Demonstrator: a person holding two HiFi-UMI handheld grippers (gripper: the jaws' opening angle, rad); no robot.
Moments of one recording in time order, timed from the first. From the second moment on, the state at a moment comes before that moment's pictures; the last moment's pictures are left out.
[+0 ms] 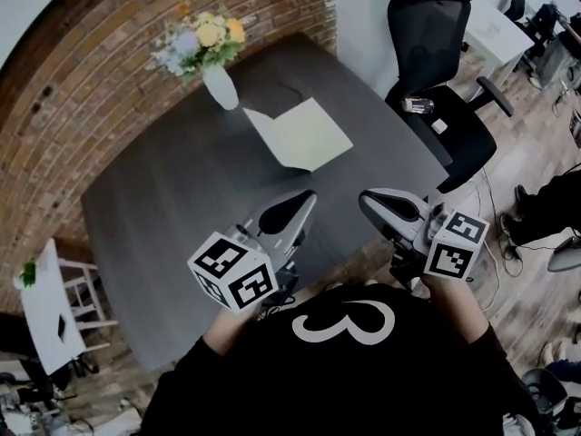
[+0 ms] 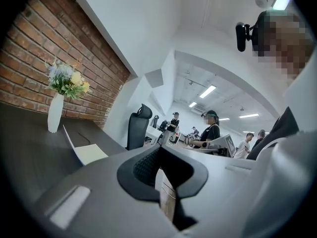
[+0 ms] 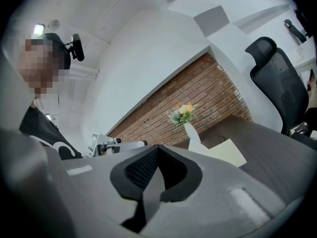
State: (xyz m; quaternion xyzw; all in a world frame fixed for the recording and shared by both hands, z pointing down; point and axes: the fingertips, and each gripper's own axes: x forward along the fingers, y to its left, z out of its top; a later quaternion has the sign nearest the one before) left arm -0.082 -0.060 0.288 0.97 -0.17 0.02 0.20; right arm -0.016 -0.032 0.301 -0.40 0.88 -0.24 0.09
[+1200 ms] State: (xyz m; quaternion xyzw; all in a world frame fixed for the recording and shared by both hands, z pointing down) left arm -0.094 -0.193 0.319 0.88 -0.42 0.01 0.23; right arm 0.036 -0.187 0.336 -0.25 0.92 -0.31 0.03
